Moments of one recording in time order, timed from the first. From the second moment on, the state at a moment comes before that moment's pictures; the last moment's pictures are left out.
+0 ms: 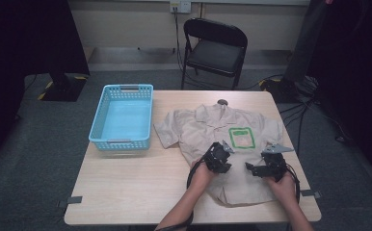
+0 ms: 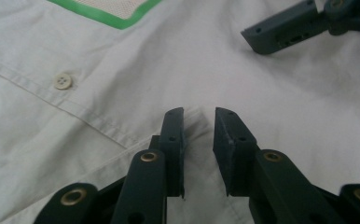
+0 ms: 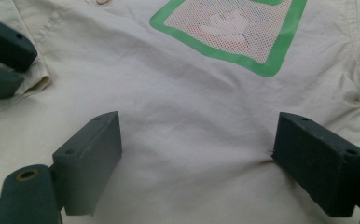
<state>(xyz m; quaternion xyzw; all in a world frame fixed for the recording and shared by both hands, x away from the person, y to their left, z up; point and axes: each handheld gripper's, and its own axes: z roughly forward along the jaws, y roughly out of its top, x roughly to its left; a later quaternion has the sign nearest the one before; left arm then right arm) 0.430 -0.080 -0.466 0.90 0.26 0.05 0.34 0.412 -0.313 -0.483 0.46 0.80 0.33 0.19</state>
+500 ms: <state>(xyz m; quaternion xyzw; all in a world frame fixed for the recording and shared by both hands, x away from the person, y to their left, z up) 0.430 -0.079 -0.464 0.91 0.24 0.06 0.33 0.412 -0.312 -0.483 0.46 0.80 0.33 0.19</state>
